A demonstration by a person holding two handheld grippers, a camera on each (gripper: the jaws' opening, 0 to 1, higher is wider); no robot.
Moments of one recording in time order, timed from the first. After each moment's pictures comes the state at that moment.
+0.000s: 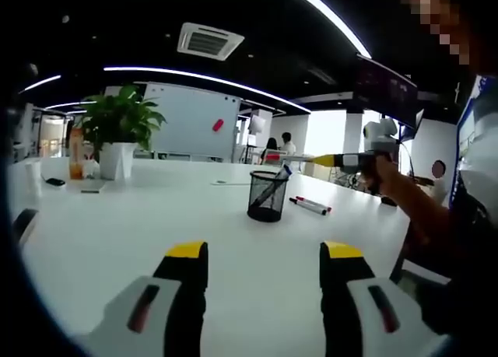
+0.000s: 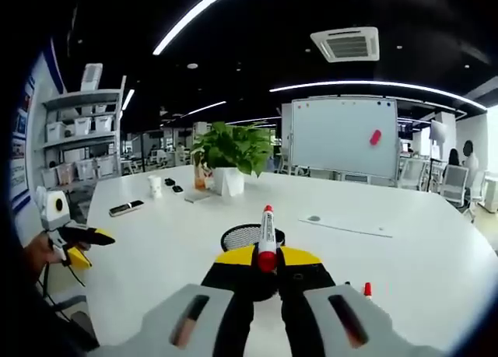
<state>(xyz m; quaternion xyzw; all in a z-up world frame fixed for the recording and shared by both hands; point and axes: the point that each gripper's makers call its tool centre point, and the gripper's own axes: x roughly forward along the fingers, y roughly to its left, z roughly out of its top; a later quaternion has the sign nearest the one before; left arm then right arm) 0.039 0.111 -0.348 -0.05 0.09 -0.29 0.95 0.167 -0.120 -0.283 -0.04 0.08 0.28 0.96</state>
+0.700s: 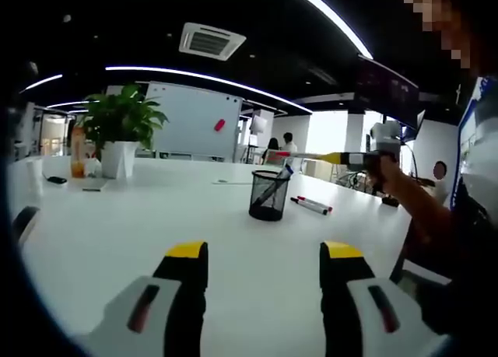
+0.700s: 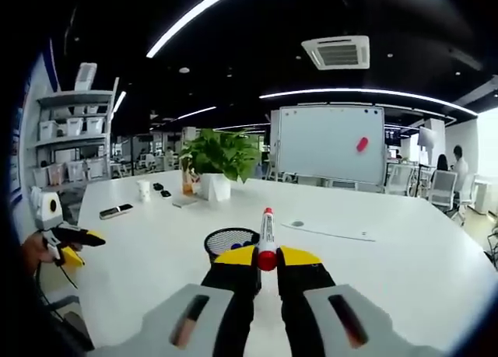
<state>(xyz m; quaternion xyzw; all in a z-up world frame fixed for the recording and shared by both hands) 0.038 0.115 -0.349 -0.05 0.09 -0.28 0.95 0.166 -0.147 -0.273 -0.04 0.07 0.25 0.97</state>
